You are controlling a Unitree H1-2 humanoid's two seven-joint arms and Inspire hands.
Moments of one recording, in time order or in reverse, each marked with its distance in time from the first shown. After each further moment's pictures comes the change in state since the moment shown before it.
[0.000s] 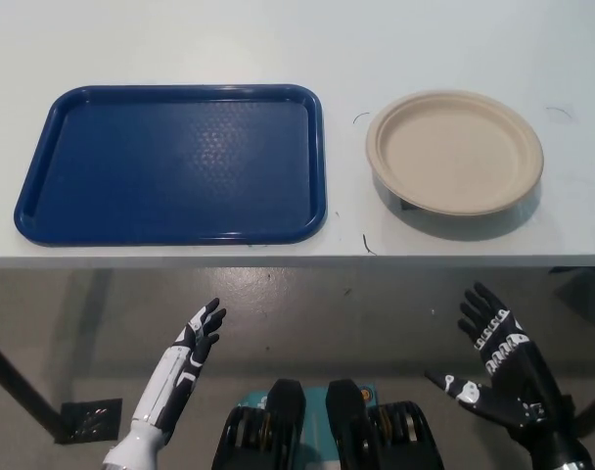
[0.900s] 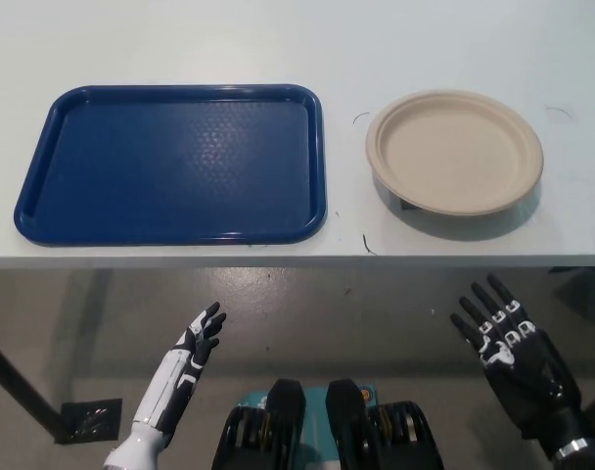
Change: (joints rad) left_arm -0.001 0.000 0.000 0.015 0.001 0.000 0.000; right_arm -0.065 0.012 -0.119 0.000 0.503 0.326 -0.022
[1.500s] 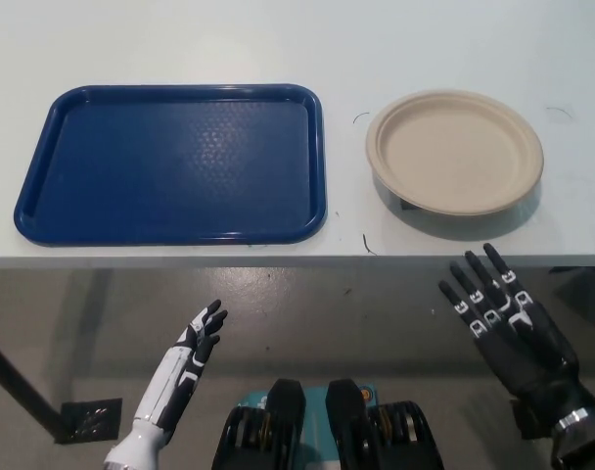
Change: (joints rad) left_arm -0.010 0.000 0.000 0.000 0.007 0.000 0.000; right_arm -0.078 0.015 -0.055 -0.017 0.313 0.144 -0.061
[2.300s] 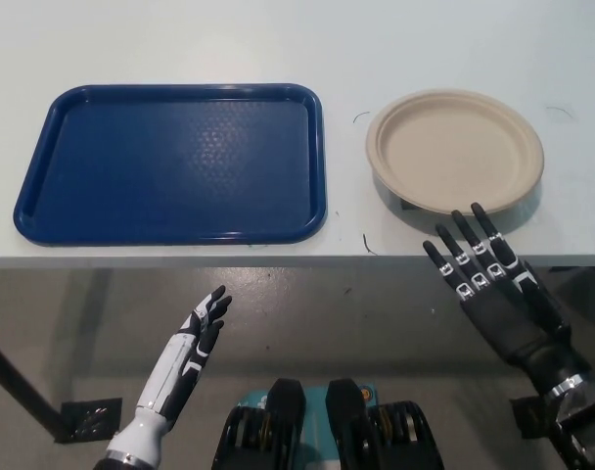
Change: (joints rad) left_arm -0.023 0.000 -0.003 -0.012 0.013 -0.019 0.000; right_arm -0.070 0.004 -0.001 -0.014 0.197 0.055 -0.083
